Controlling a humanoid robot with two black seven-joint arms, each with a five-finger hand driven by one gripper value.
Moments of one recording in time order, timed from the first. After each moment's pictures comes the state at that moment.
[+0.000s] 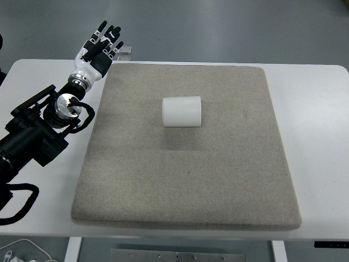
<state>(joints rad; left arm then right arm) -0.90 0.17 -0.75 -0.55 -0.19 -0.18 -0.27 0.02 0.00 -0.06 0.14 -0.01 -0.01 -0.23</state>
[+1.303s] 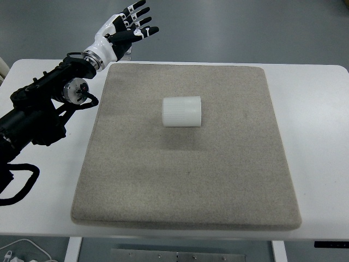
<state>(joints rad) -1.03 0.18 -0.66 -0.57 0.29 -0.25 -0.27 0.02 0.00 -0.06 0.14 -0.01 -0.01 -0.23</state>
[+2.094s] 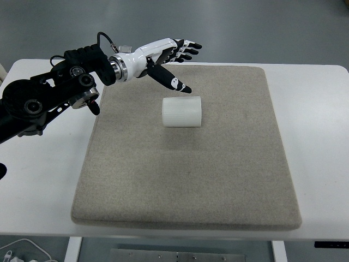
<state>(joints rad) -1.08 0.38 -0.46 -1.18 0.88 -0.11 0.08 0.02 0.00 -0.06 0.14 -0.01 -0.01 -0.23</state>
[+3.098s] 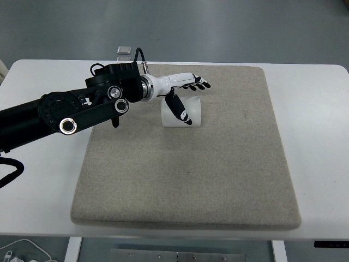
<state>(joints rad) -1.15 0.27 -0.29 -1.12 1.09 -0.12 0.26 0.02 0.00 -0.06 0.14 -0.01 -0.01 -0.23</state>
